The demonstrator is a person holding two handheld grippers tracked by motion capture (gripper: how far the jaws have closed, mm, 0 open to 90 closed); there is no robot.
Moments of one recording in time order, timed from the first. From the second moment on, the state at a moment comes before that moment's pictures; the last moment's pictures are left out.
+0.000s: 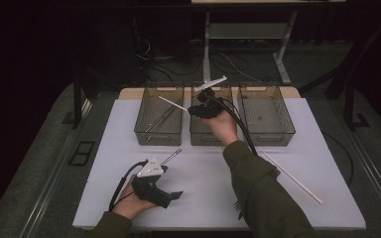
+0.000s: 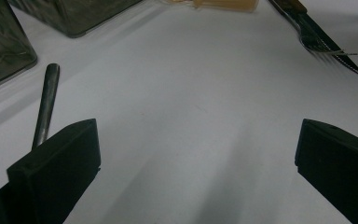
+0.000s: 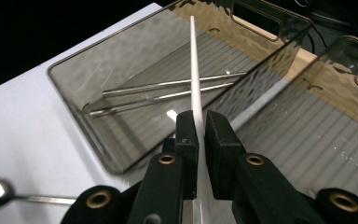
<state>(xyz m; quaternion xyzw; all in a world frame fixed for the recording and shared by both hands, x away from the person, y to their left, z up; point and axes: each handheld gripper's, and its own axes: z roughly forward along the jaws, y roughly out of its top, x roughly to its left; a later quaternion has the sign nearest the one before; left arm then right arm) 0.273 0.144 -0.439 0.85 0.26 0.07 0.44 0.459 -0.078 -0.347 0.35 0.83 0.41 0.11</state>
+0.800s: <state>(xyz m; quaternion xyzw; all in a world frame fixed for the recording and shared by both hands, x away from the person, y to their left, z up) 0.272 0.140 -0.439 0.85 0.25 0.07 0.45 0.505 0.011 -0.373 0.38 0.85 0.35 0.12</state>
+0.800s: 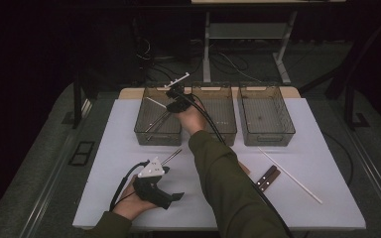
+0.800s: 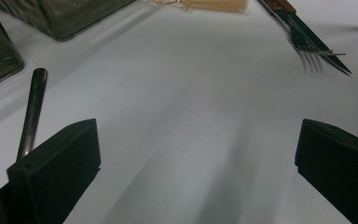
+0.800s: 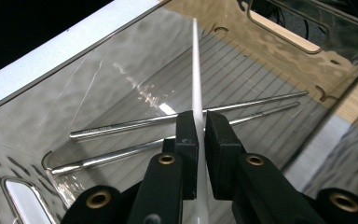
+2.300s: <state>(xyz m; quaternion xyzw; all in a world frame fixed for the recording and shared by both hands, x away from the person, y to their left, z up) 0.272 0.144 -0.438 0.86 0.25 0.08 0.45 0.410 -0.148 -0.342 0.31 0.84 0.44 0.08</state>
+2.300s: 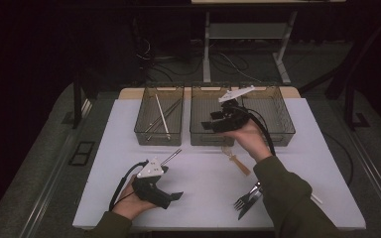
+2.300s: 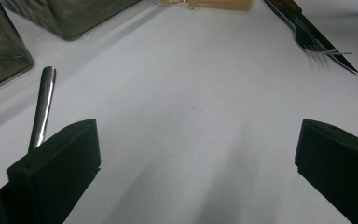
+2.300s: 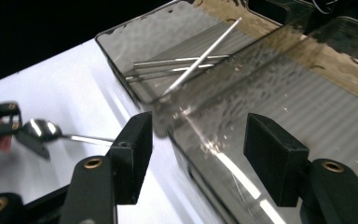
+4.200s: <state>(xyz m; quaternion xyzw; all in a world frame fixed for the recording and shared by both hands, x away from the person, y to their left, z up) 0.272 0.148 -0.439 0.86 0.26 0.08 0.44 0.284 -0.352 -0.399 0.40 0.85 0.32 0.09</state>
